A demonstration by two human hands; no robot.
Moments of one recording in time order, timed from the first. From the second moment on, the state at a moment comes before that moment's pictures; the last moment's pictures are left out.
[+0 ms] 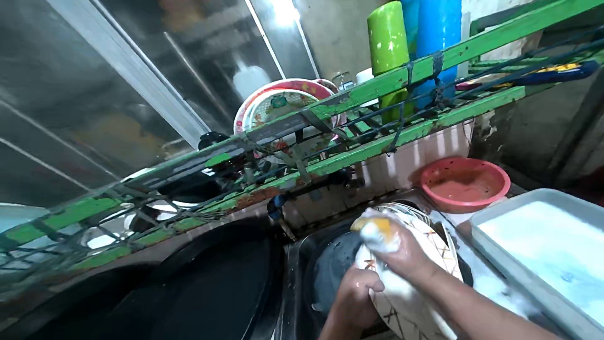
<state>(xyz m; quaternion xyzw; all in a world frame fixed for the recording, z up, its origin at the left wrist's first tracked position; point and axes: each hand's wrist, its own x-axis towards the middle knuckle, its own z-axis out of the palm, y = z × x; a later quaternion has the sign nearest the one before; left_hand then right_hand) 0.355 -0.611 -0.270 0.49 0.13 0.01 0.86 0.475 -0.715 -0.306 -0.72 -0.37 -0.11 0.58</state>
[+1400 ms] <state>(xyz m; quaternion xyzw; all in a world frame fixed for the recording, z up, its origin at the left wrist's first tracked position) 0.417 -0.614 -0.325 0.33 0.30 0.34 0.83 0.458 -0.751 -0.366 -0.79 -0.45 0.08 0.40</state>
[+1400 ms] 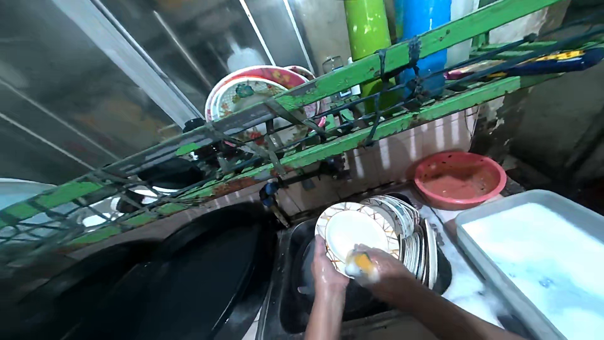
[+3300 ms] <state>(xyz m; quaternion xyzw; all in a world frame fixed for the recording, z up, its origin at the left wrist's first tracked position) 0.424 -0.659 -0.302 0.40 0.11 0.14 0.90 0.507 -0.767 -0.331 -0.77 -0.27 -0.17 0.55</state>
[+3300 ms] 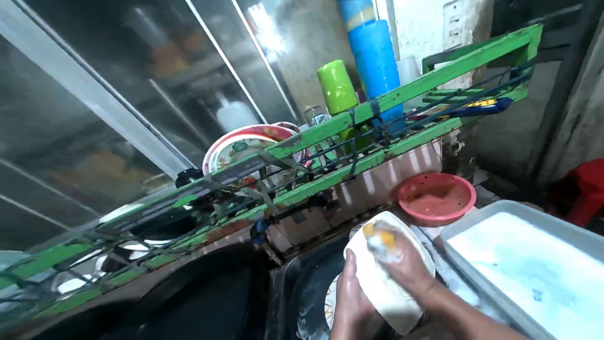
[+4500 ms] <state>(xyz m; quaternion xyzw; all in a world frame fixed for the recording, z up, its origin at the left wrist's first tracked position) 0.414 -0.622 -0.296 0.38 0.12 0.28 0.87 0.545 -0.794 -0.326 -0.57 0.06 0.03 0.82</state>
